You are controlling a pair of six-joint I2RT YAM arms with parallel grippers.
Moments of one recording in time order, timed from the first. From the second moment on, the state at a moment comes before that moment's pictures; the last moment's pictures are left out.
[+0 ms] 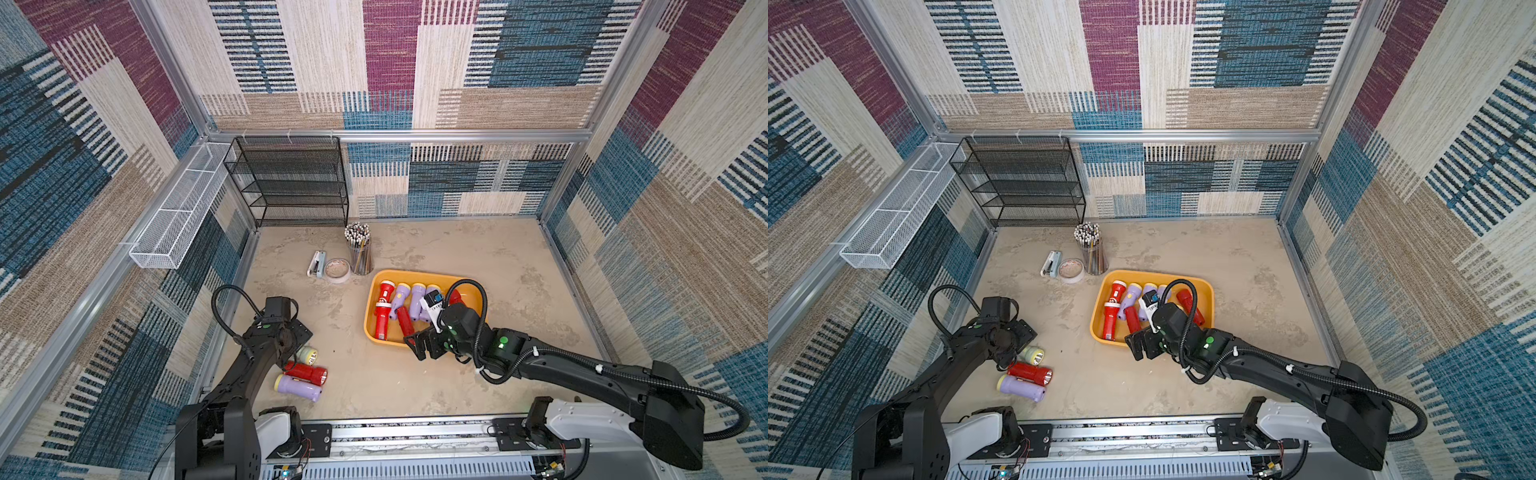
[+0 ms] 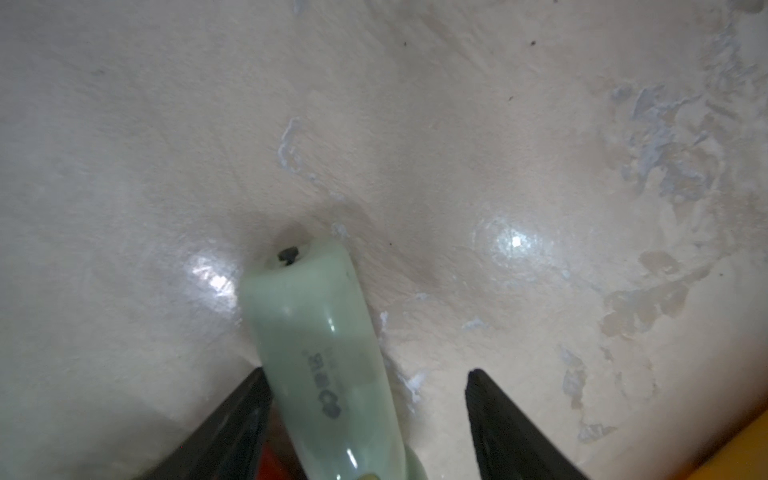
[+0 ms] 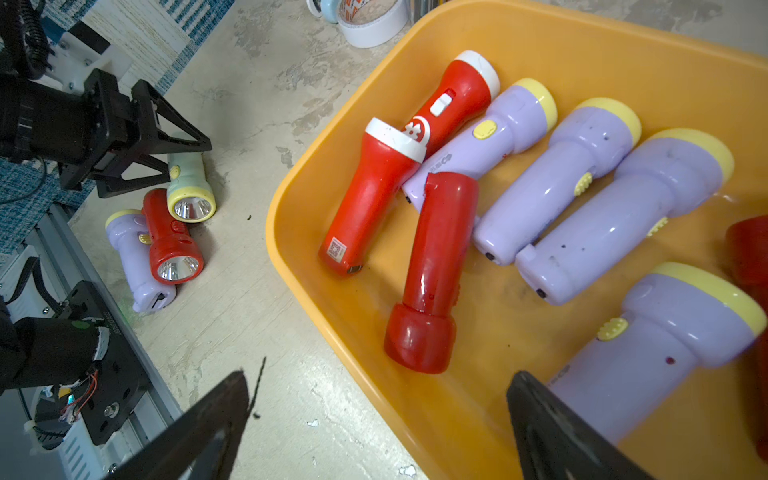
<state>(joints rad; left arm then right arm) 0.08 1.17 0.57 -0.60 -0.05 -0.78 0.93 1.18 0.70 -0.21 0.03 0.44</state>
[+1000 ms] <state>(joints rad) 0.07 1.35 0.63 -0.44 0.03 -0.70 0.91 1.22 0.76 -0.23 0.03 0.45</state>
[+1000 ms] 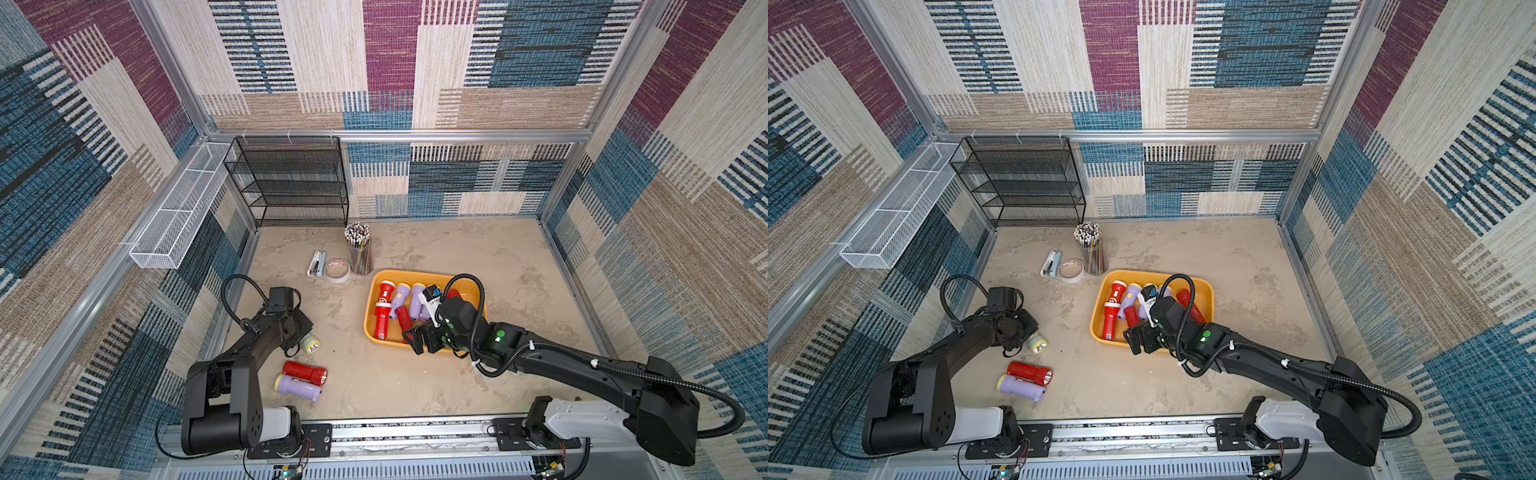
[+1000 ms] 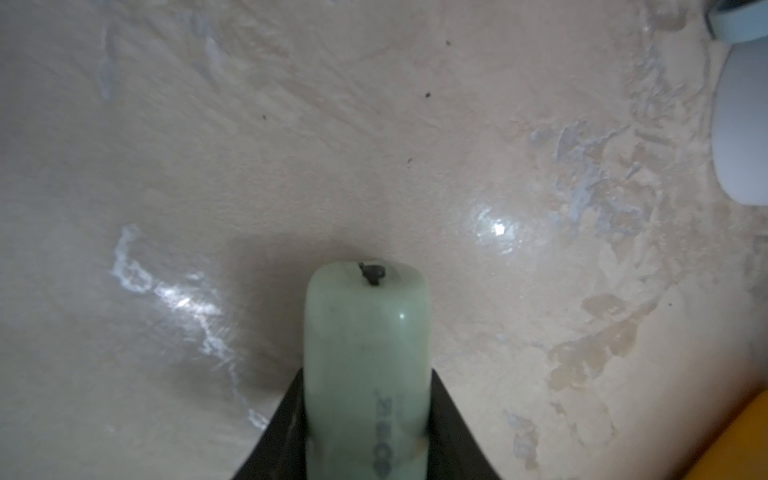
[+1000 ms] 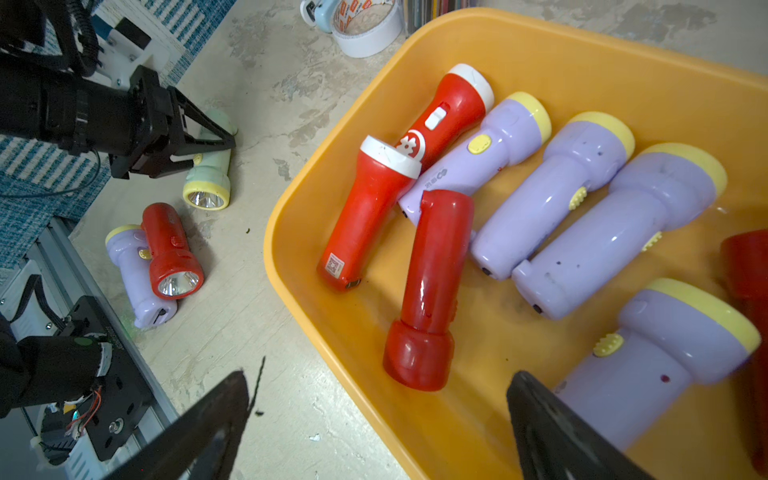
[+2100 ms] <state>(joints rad) -0.60 1.48 1.10 -0.59 0.03 -0.67 0.82 1.05 0.93 -0.54 0.27 0.46</state>
